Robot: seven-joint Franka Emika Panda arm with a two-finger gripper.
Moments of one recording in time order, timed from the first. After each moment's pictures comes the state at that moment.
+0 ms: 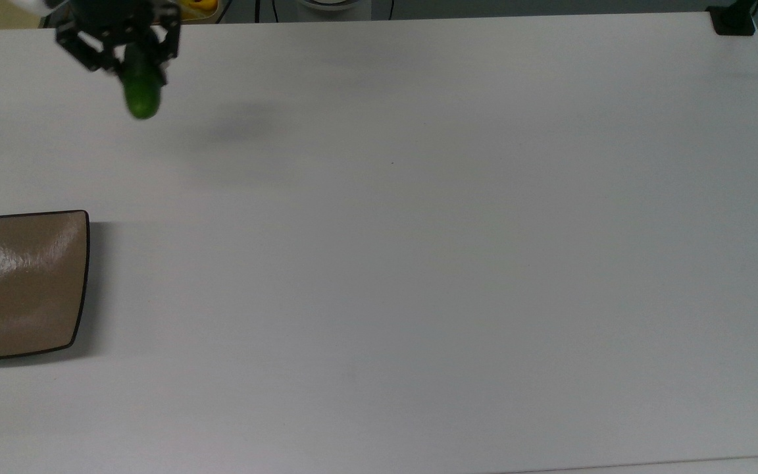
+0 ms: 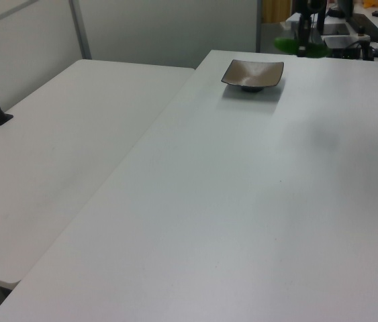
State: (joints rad) arm -0.24 0.16 -0.02 -1.62 0.02 1.86 -0.54
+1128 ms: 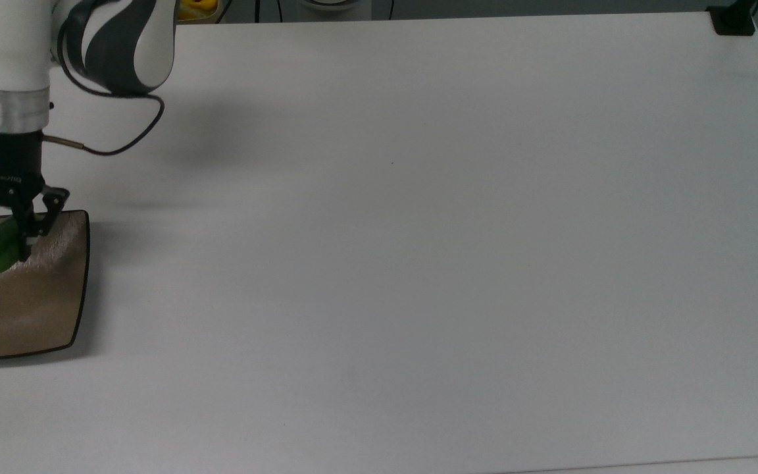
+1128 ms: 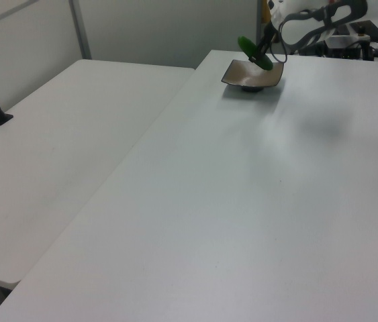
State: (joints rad) arm -0.35 0.60 -0.02 -1.50 0.07 2.82 -0.54
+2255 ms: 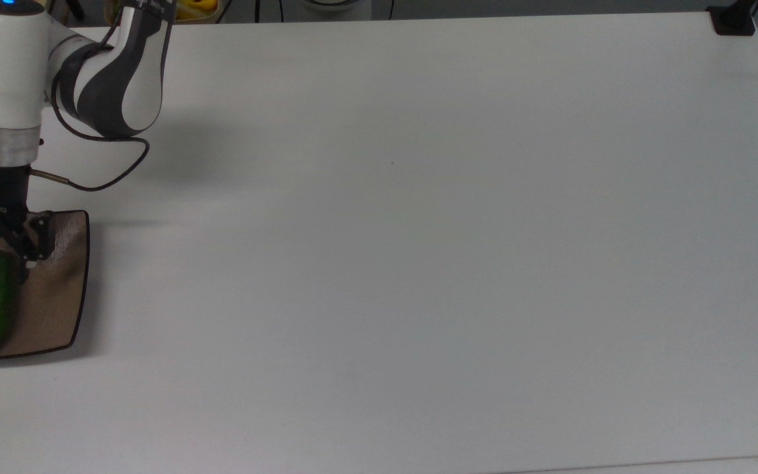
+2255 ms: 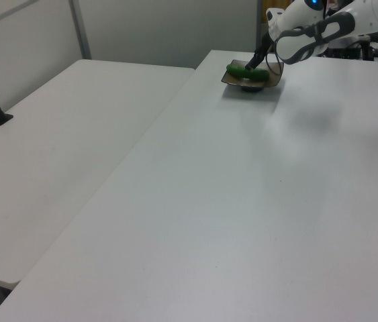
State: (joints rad) arm -0.37 0.74 -0.02 -1.39 0.07 2.92 -0.54
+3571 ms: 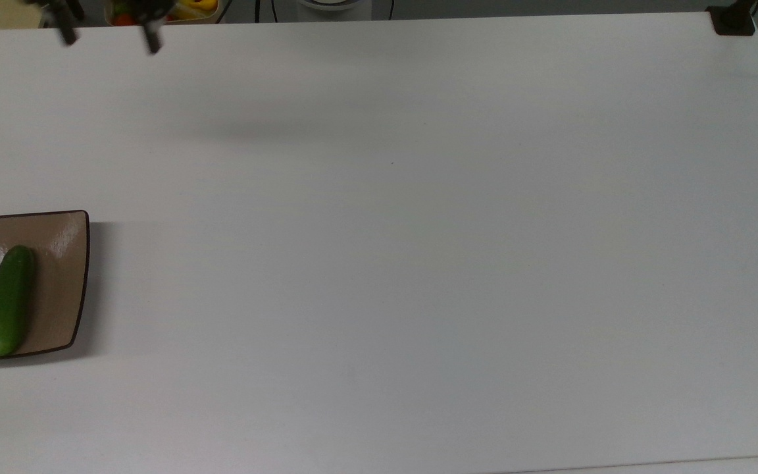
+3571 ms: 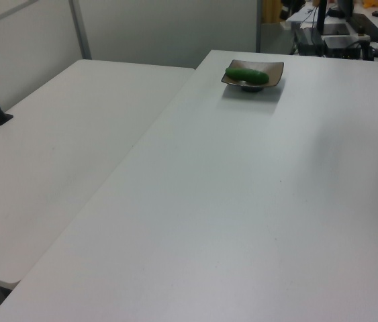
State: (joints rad) arm -0.17 0.03 -0.01 -1.54 0.08 1.82 -0.09
